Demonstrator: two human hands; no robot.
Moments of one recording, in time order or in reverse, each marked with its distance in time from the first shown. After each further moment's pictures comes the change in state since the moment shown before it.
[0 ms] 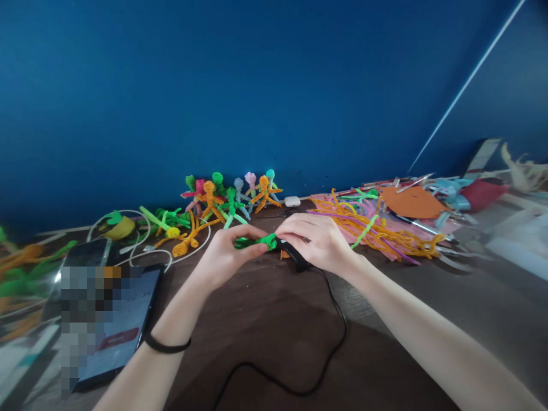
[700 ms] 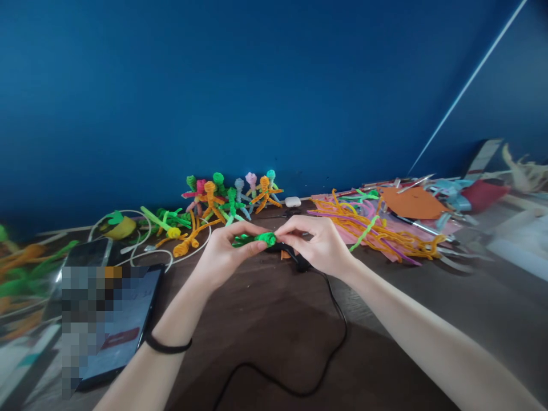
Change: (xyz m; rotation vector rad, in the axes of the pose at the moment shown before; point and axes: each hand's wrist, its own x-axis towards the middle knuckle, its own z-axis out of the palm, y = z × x) left_hand -0.001 -0.006 0.001 -0.156 0.073 0.035; right_hand 0.000 -0.008 0.005 0.349 0.013 0.335
